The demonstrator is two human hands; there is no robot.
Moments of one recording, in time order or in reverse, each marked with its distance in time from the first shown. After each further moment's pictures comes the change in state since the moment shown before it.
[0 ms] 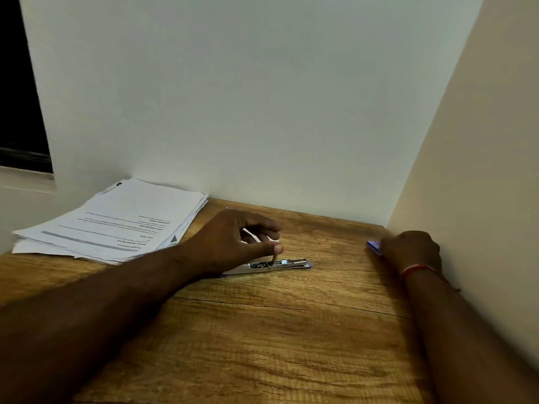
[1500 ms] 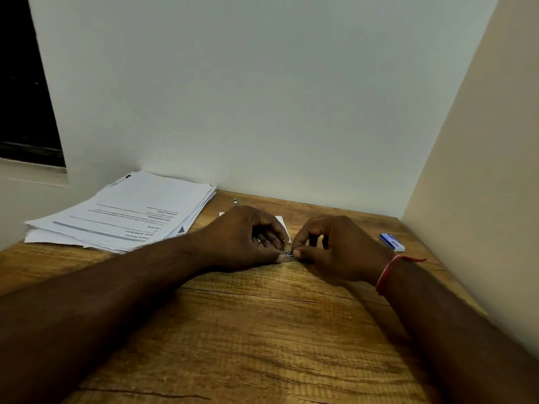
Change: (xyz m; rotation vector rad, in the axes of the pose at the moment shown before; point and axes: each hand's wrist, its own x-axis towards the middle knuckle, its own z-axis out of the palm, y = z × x) left_hand 0.001 -0.002 0.002 0.033 -0.191 -0.056; right_hand -0.119 -0.077 0.011 0.072 -0.625 -1.105
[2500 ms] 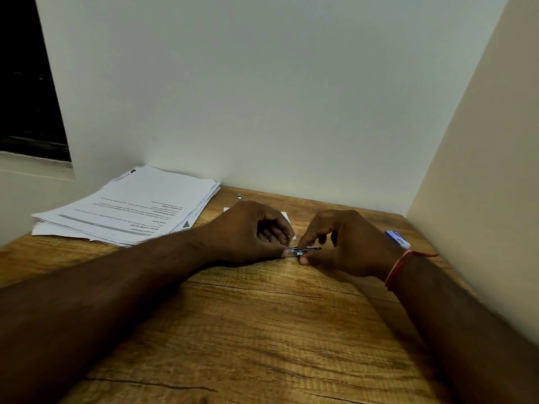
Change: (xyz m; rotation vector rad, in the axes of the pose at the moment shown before) left_hand 0.002 -0.001 0.001 -0.004 -0.002 -0.003; right_hand -0.002 0.001 -0.006 -0.011 -0.046 -0.010
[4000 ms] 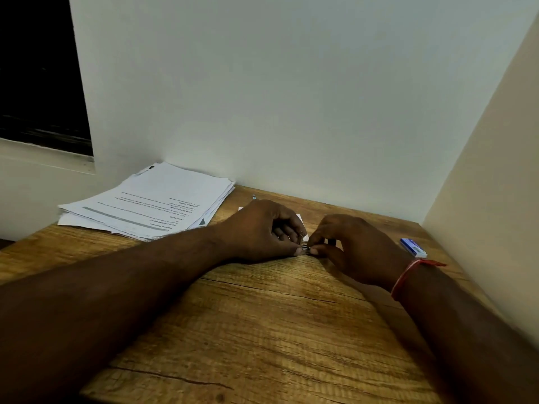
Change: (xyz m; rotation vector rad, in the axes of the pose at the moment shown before) left_hand 0.001 -0.005 -0.002 -0.017 0.031 -0.011; right_hand 0.010 -0.002 0.013 -0.239 0.060 -0.132
